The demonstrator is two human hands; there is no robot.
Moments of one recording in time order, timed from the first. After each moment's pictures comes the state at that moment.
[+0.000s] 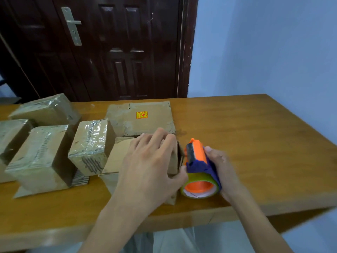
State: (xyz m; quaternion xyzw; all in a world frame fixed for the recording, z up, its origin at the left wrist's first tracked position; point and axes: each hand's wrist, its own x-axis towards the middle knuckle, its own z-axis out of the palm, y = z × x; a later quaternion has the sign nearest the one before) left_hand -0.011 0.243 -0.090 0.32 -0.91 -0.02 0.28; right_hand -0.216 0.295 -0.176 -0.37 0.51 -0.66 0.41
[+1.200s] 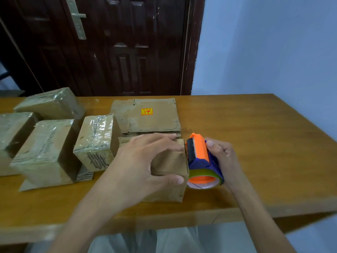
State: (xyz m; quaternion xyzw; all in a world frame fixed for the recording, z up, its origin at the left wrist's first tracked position) left_hand 0.031 0.214 -0.084 0.28 -0.91 -0.21 0.21; right_hand -0.208 0.282 -0.155 -0.49 0.51 -0.62 0.34
